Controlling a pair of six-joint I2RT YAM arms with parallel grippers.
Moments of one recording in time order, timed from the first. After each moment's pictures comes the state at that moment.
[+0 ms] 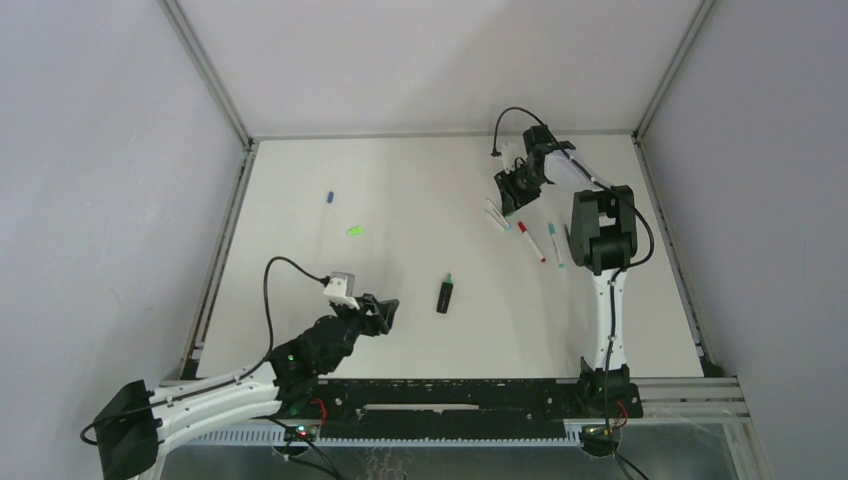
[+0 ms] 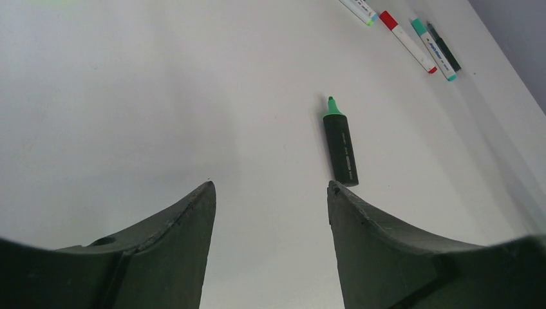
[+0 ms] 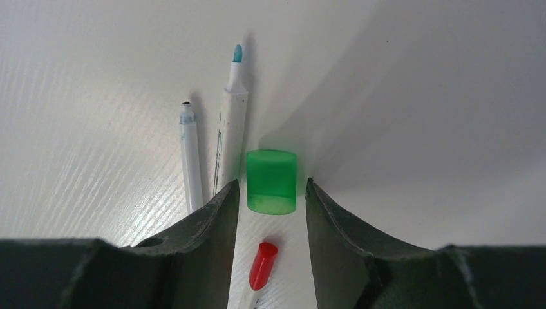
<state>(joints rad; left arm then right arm) -1.02 0.59 0.05 0.28 -0.54 -0.58 0.15 2.31 1.90 -0.79 -0.39 -0.41</state>
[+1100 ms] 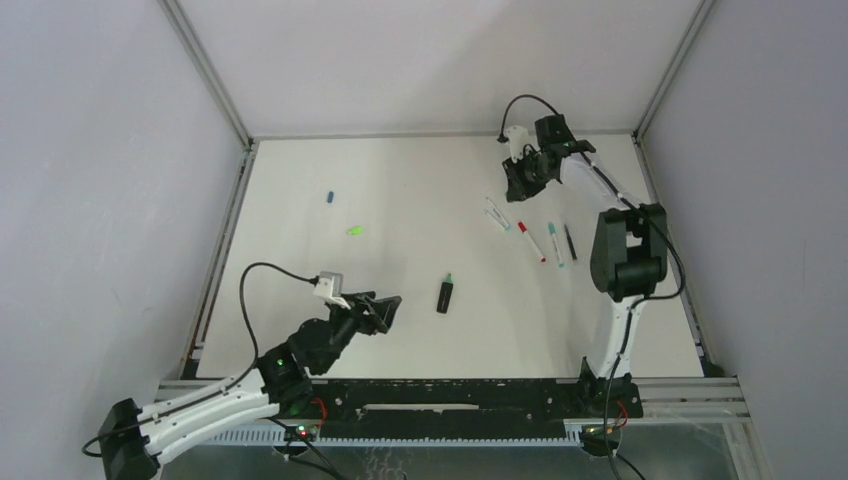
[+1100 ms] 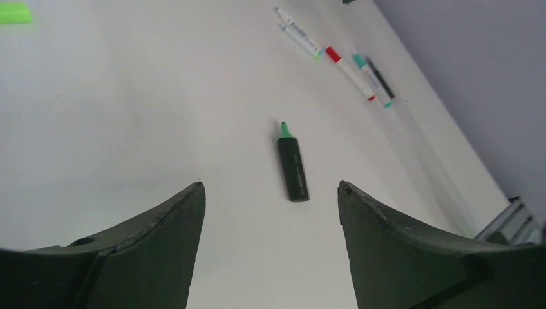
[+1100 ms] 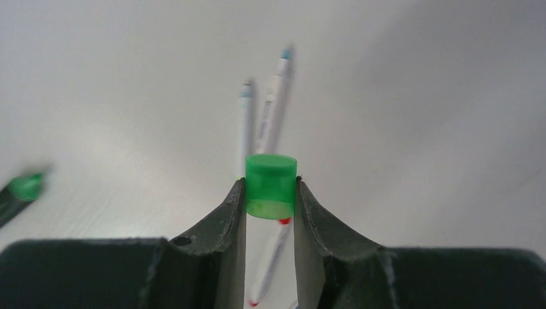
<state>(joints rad) -1.02 0.42 0.05 0.22 -0.49 -0.60 0.17 2.04 1.70 -0.68 -0.36 -0.42</state>
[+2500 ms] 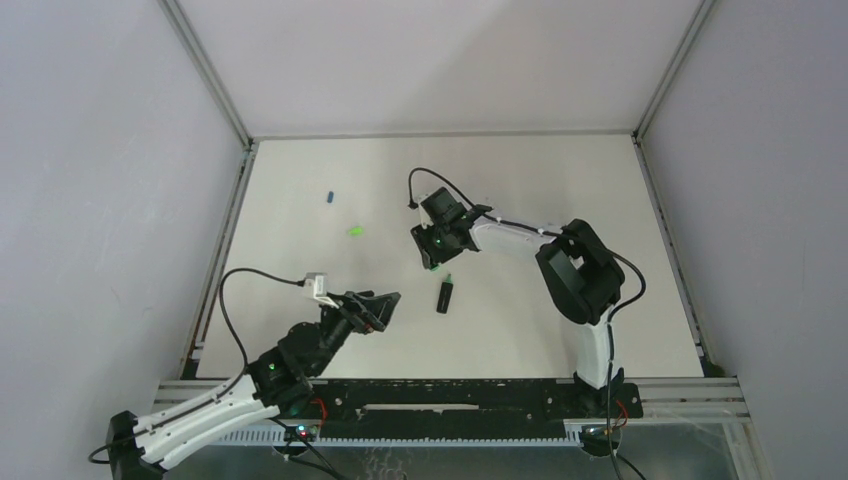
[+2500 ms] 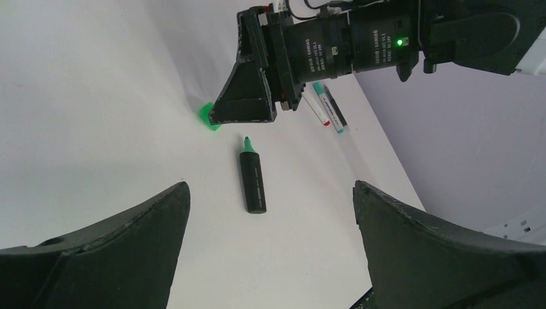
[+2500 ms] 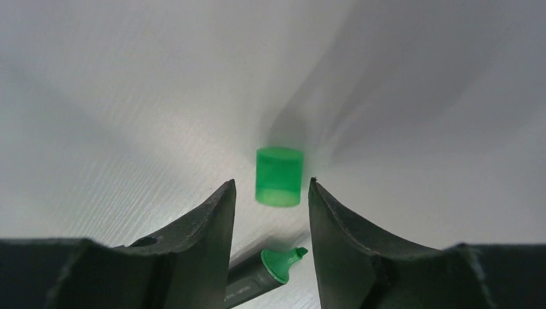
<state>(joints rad) -1.02 0.26 0.05 0.15 -0.49 -0.75 0.74 1.99 1.39 -0.39 -0.10 0.18</state>
